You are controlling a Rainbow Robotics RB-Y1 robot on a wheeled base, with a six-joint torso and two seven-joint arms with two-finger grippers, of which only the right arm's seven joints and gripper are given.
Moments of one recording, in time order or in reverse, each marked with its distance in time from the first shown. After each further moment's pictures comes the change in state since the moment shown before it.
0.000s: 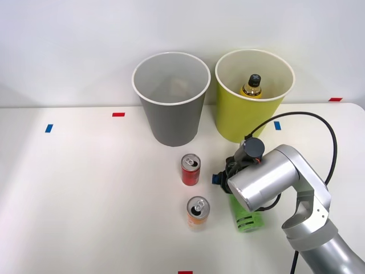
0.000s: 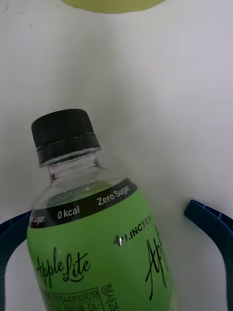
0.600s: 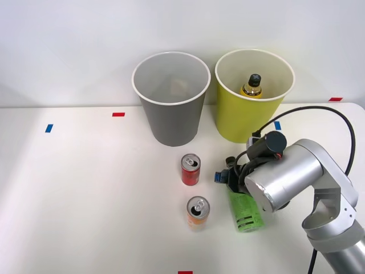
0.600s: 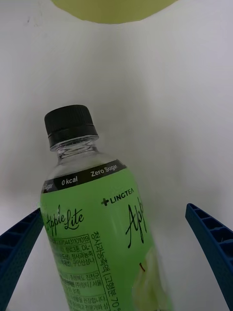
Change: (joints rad) arm 0.010 -0.090 -0.019 -0.130 -0.140 0.053 -0.020
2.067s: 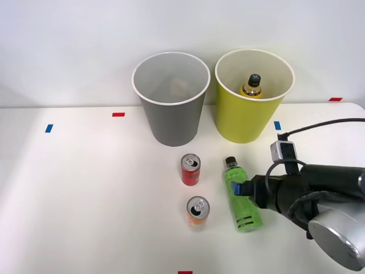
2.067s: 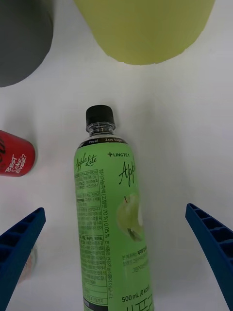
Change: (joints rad) arm 0.280 -0.201 -0.093 -0.410 -0.157 -0.166 0.103
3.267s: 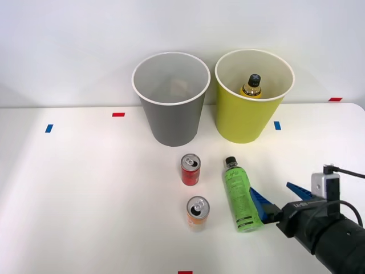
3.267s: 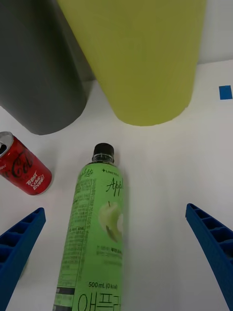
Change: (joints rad) arm 0.516 -0.132 -0.093 0.002 -0.010 -0.937 0.209
